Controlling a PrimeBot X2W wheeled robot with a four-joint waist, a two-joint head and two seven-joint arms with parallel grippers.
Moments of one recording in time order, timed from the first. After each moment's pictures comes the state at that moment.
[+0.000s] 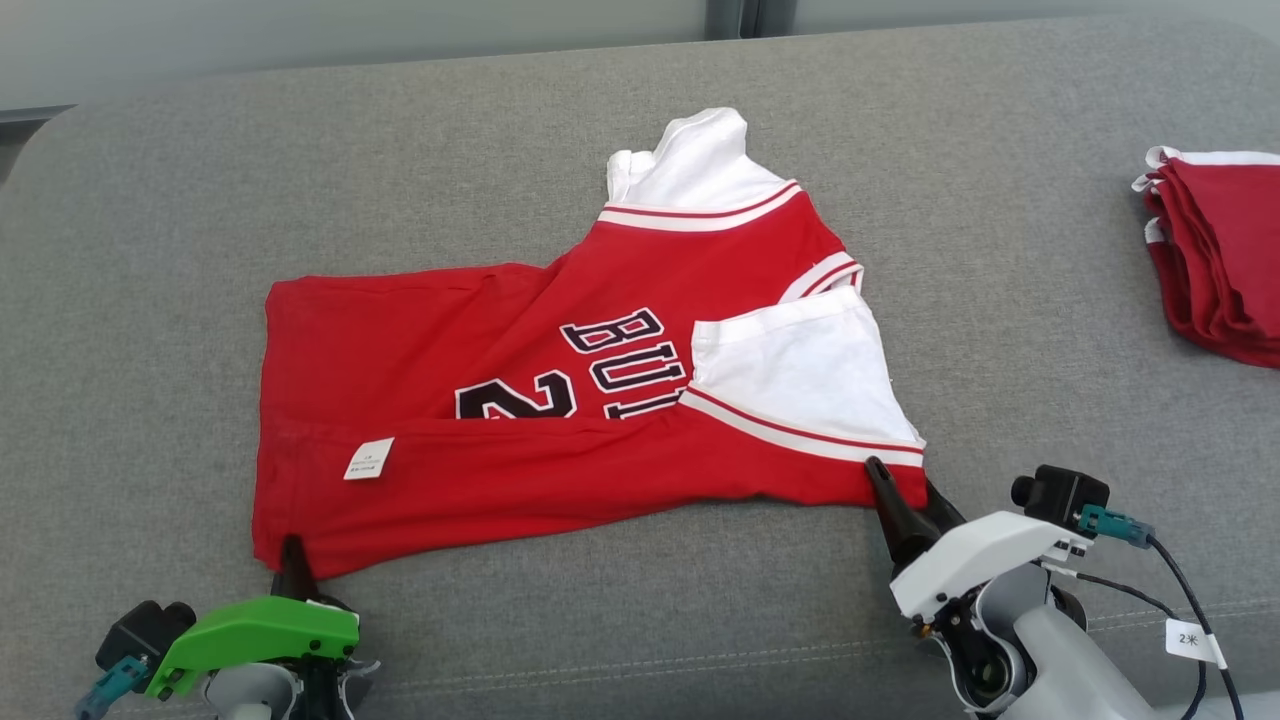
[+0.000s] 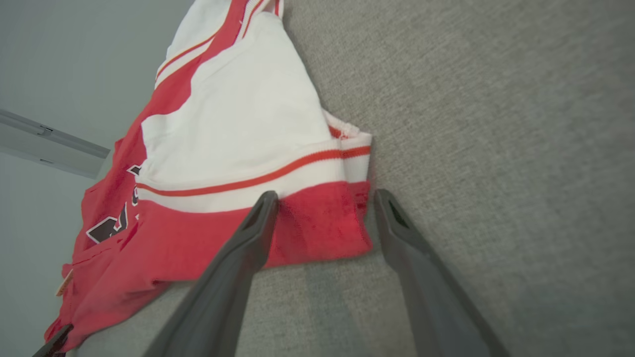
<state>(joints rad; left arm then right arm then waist) -0.26 0.05 0.02 0.74 -1.01 -0.03 -0.20 -0.30 -0.05 0.19 0.66 0.77 0.13 -0.10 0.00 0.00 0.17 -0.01</state>
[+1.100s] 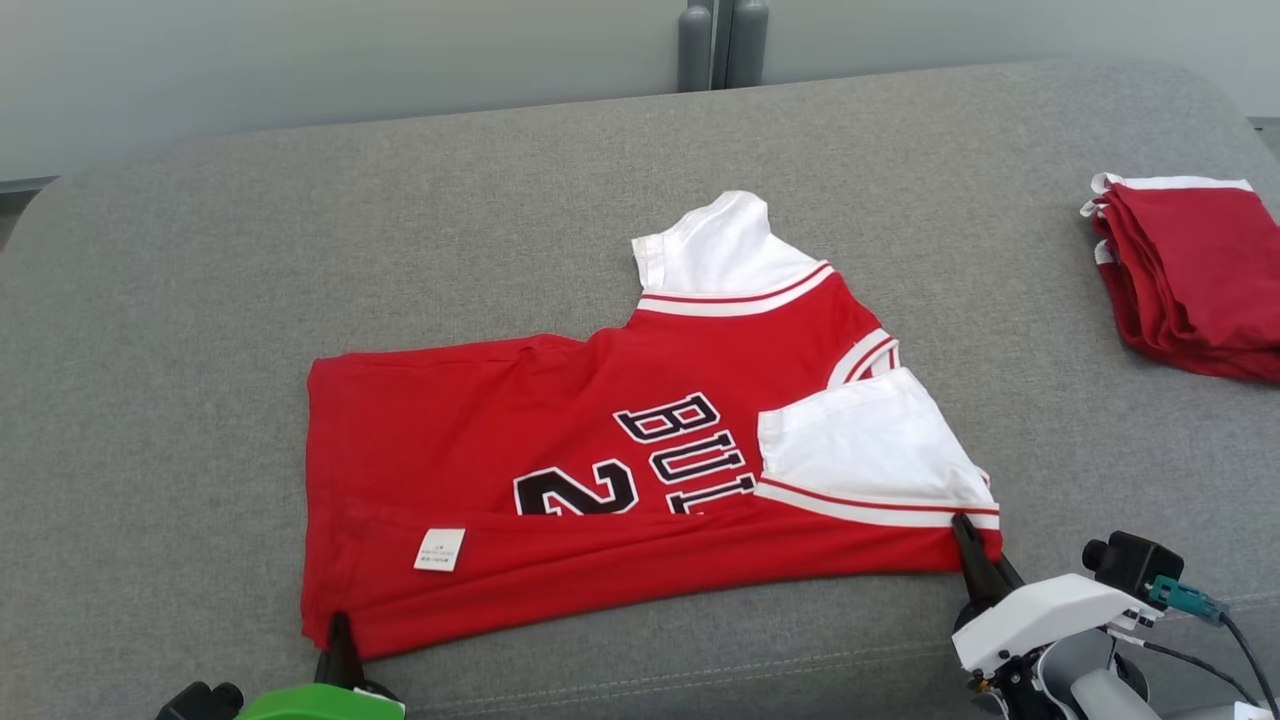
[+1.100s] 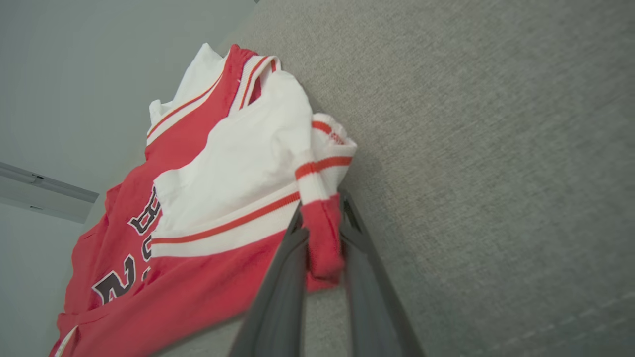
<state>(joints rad) -0.08 0.04 -0.10 0.60 -1.06 -0.01 -0.25 -0.21 -0.14 0.21 0.64 0.89 0.13 -0.20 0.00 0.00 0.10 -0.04</state>
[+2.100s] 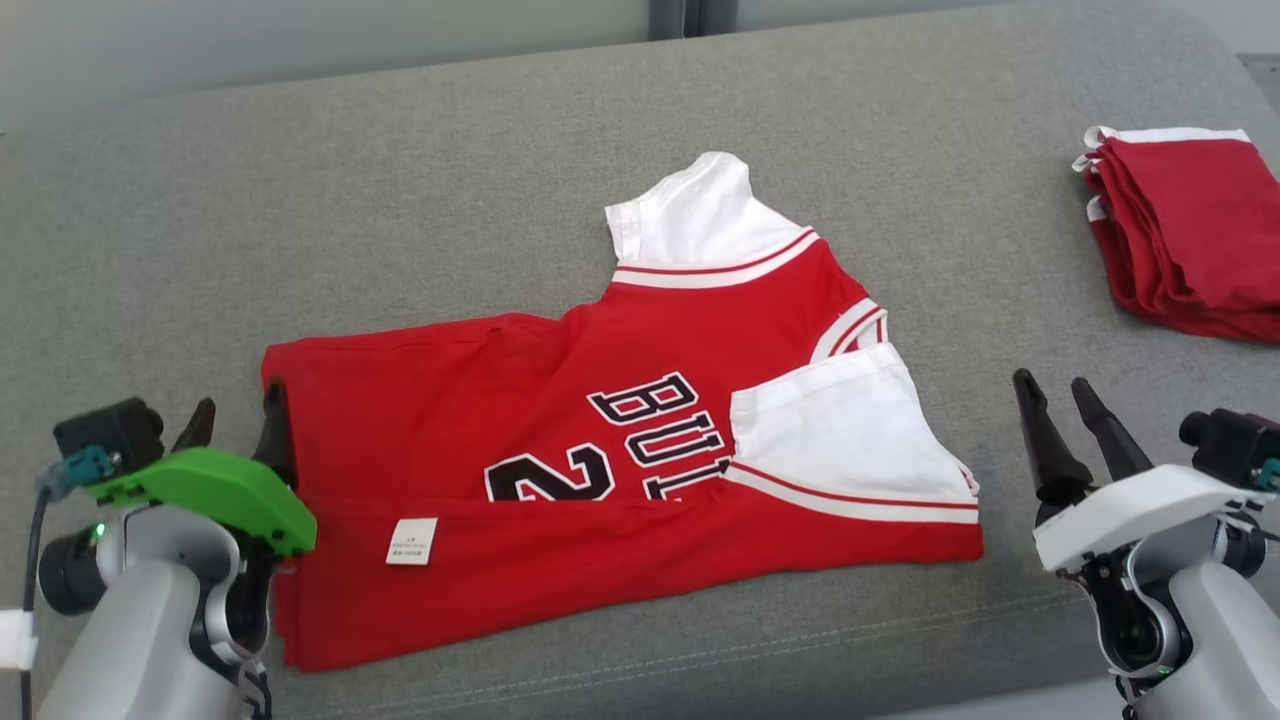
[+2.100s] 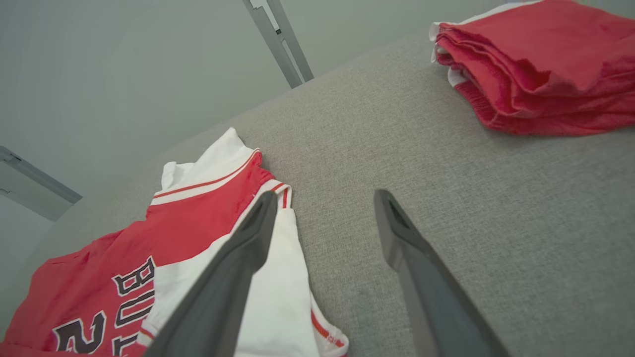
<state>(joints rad) -0.35 0.33 -0.27 0.46 -0.75 0.11 -0.02 -0.22 -0.28 0.13 0.37 0.72 0.13 -0.15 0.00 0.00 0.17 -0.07</state>
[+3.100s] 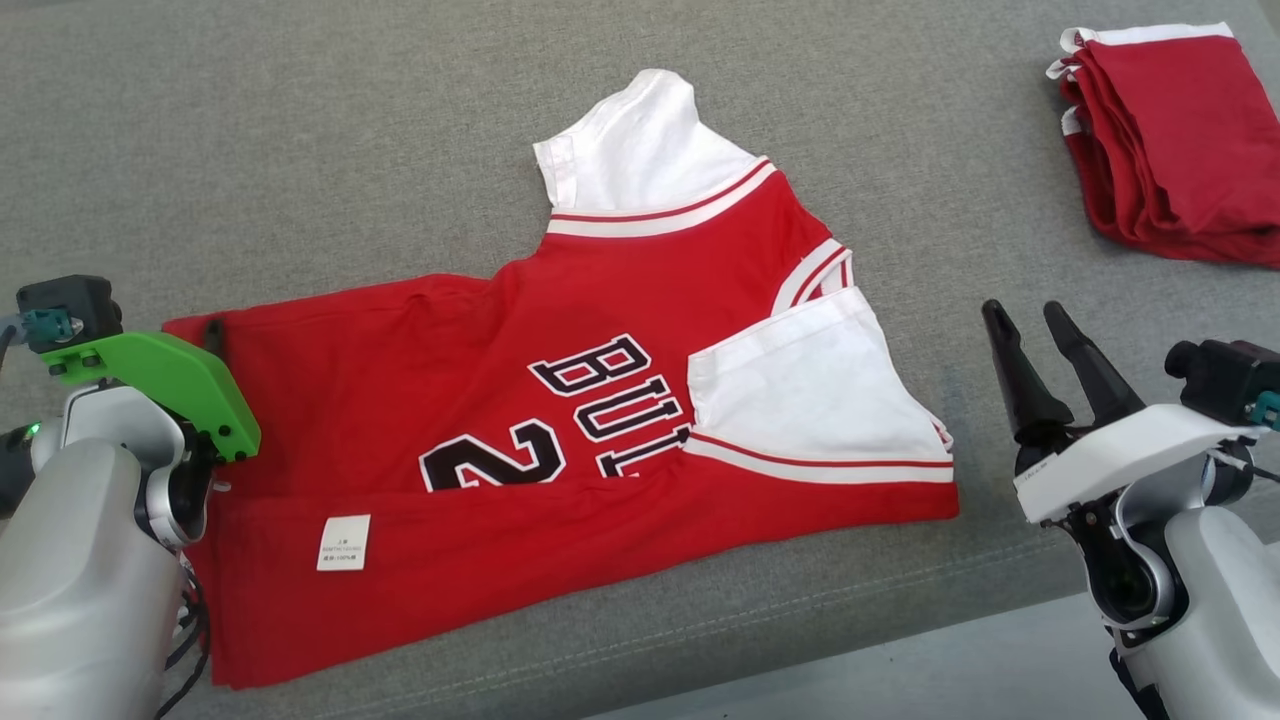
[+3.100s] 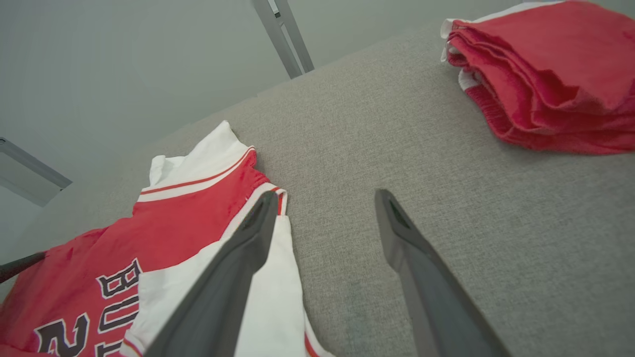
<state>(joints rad) -0.68 0.37 -0.36 0.78 -0.69 0.09 0.16 -0.28 -0.27 0.13 0.20 0.67 0.13 -0.05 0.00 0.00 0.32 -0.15</state>
